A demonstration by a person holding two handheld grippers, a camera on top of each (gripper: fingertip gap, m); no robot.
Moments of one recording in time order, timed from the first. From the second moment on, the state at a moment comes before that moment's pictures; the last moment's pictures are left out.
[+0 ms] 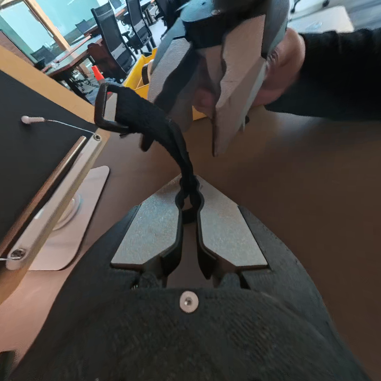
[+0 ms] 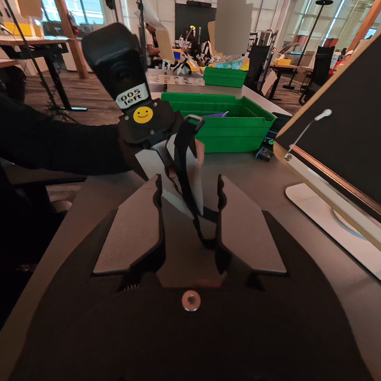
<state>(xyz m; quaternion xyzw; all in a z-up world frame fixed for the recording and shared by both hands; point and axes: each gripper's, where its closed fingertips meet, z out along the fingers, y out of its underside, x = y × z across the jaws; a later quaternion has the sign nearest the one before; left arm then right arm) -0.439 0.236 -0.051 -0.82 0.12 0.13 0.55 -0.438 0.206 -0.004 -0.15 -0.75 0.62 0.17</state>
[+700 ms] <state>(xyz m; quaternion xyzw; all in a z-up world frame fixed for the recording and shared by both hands) -0.503 0.235 -0.052 -0.76 0.04 0.32 0.56 -0.417 0.402 0.155 -0.35 -0.51 0.50 0.61</state>
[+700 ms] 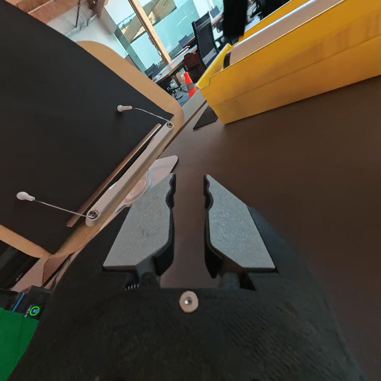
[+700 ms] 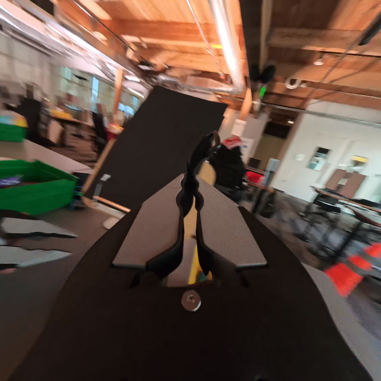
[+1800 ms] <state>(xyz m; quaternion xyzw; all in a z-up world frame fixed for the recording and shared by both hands) -0.499 0.234 -0.051 -0.77 0.02 0.28 0.57 -0.371 0.680 0.018 -0.69 -0.53 0.31 0.39</state>
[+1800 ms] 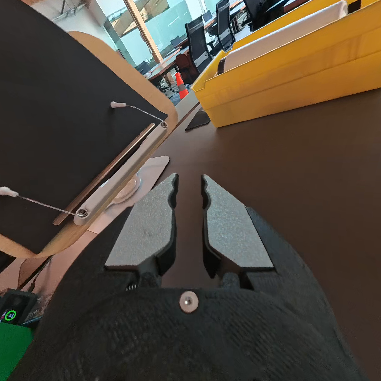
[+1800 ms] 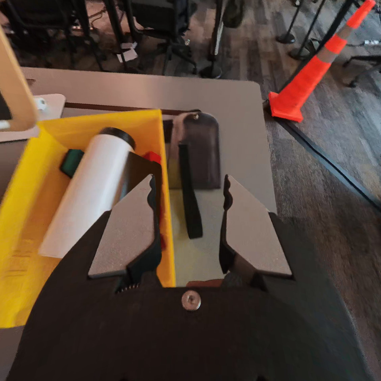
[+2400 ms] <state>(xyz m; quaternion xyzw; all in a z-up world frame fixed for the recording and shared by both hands) -0.521 0.216 -0.062 -0.77 -0.08 0.29 0.56 -0.378 0.727 -0.082 -0.66 -0.53 0.44 0.30</state>
